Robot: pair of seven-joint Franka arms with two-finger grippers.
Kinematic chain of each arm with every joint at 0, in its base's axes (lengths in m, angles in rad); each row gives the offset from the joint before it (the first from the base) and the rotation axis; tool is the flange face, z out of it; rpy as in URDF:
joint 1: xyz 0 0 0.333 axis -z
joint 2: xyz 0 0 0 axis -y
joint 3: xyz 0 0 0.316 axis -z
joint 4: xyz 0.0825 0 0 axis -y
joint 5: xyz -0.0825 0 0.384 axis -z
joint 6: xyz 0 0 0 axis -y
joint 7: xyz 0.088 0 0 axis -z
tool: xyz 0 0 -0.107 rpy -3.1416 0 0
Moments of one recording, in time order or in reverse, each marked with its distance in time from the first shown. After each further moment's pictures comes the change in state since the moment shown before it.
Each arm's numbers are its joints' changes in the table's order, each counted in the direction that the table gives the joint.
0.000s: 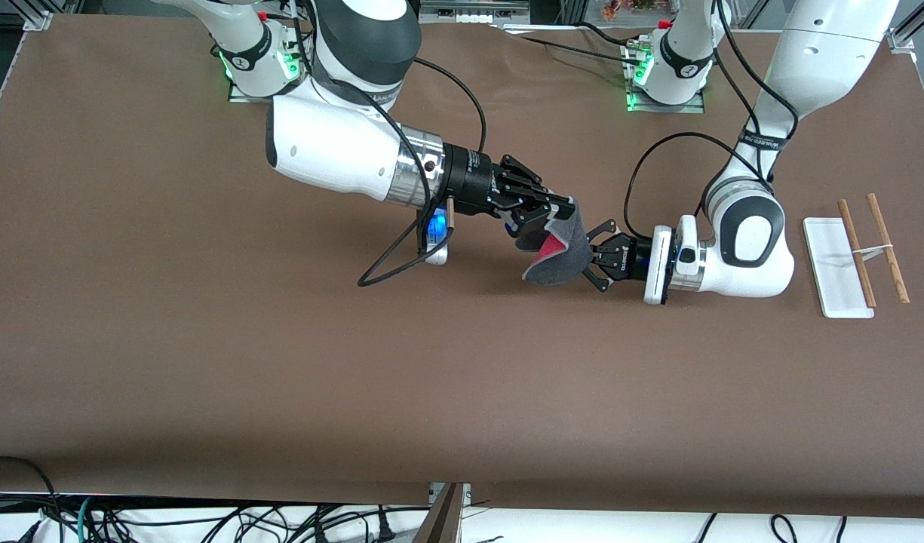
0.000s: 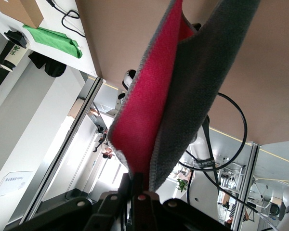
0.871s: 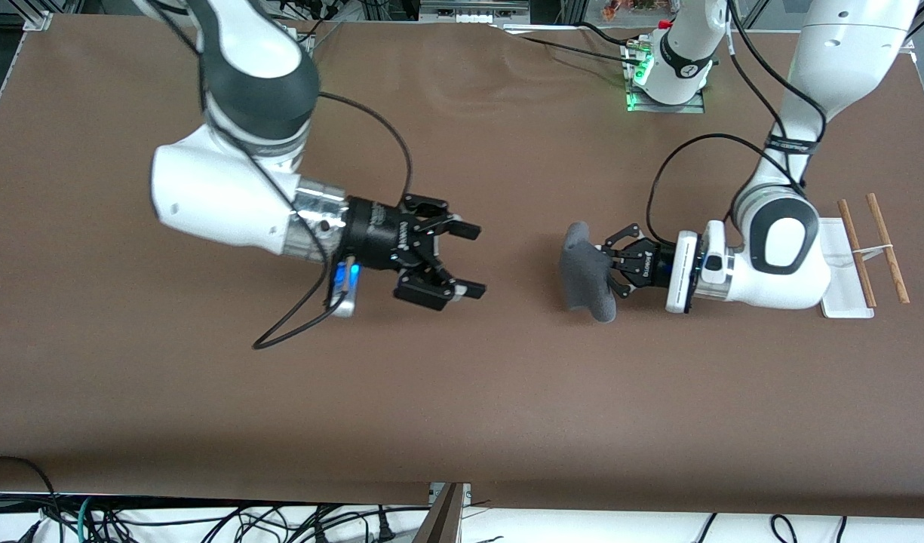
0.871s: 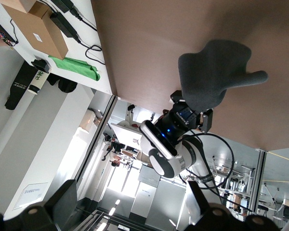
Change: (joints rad) left arm -0.055 0.001 -0.014 0.135 -0.184 -0.076 -0.145; right arm 0.202 0.001 0.015 0.025 0.000 -0.187 -0.019
